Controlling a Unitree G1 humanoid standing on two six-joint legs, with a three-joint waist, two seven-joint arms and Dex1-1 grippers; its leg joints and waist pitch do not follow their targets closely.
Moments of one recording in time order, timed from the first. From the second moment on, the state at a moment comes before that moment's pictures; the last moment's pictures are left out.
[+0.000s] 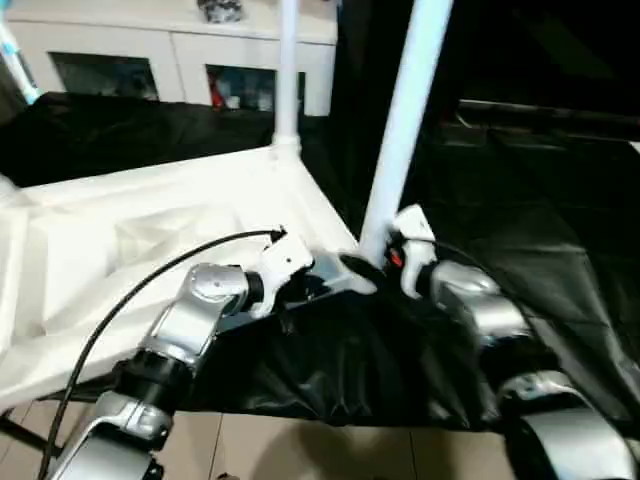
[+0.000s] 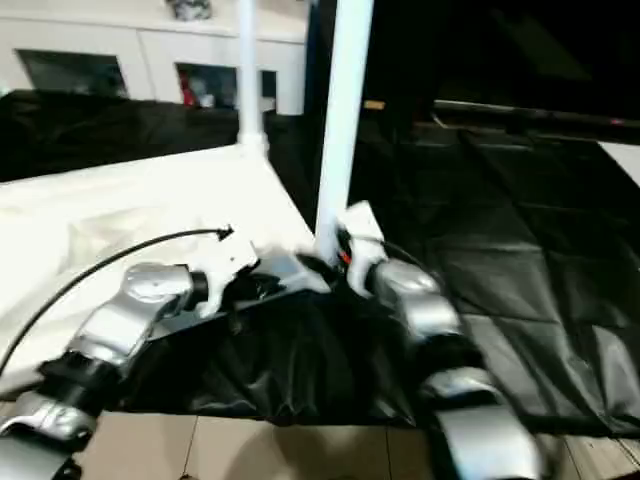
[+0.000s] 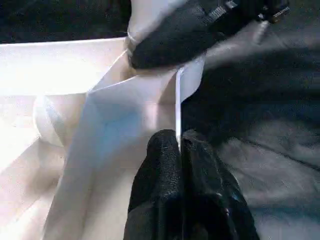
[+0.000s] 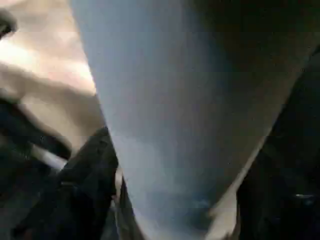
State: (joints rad) left arm -0.53 0.30 -0.26 0.41 0.06 0.22 -0.95; right arm -0.66 -0.19 0.05 0.85 0.08 0.04 0.83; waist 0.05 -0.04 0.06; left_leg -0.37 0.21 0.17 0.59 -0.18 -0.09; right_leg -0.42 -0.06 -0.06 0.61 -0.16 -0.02
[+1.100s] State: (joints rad) left arm -0.53 0.28 -0.27 0.42 0.06 0.27 -0.92; right arm -0.62 -0.19 0.05 0.82 0.07 0.02 0.83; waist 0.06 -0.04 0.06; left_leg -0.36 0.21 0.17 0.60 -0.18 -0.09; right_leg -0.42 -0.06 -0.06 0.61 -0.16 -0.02
